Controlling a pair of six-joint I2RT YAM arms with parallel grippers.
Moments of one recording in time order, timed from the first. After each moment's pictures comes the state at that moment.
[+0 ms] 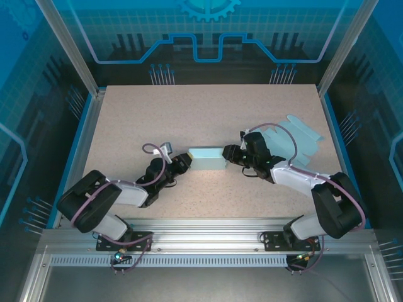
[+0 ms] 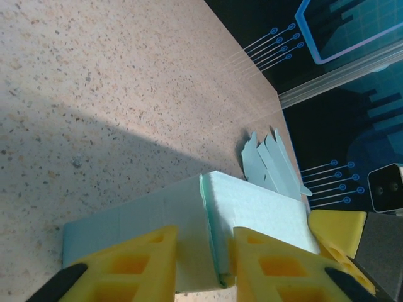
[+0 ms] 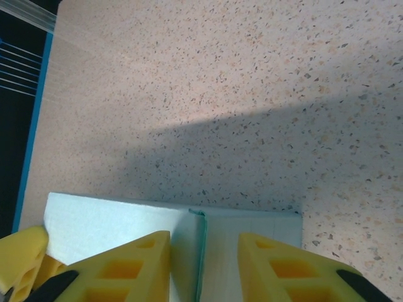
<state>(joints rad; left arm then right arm) -0.58 1.48 0.31 0.89 -0.01 -1.00 0.51 1.43 0.69 0.06 -0.16 0.77</state>
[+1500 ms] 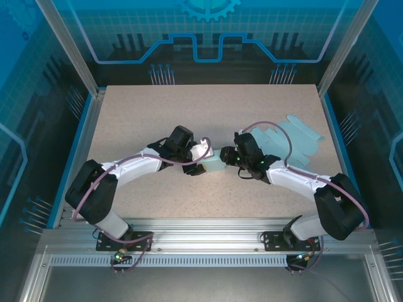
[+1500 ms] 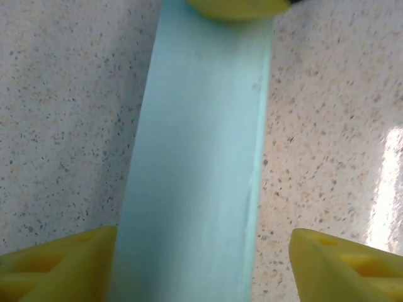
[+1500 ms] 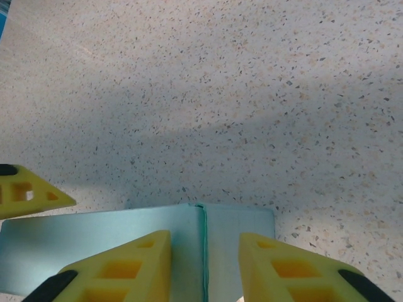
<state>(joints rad) -0.58 1.60 0.97 -0.29 0.25 0.60 0.61 1.41 0.75 -0.08 0.03 0.71</state>
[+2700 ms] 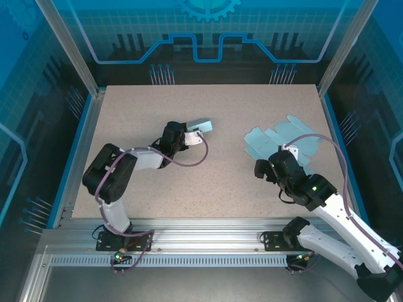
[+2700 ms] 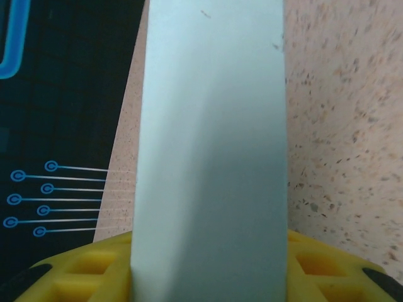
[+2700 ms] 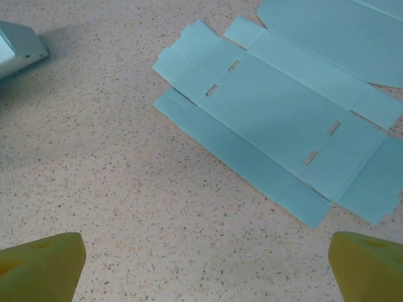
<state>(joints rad) -0.43 1.85 0.89 0.45 -0.14 1.05 0.62 0.75 0.81 -0.94 0.44 0.68</state>
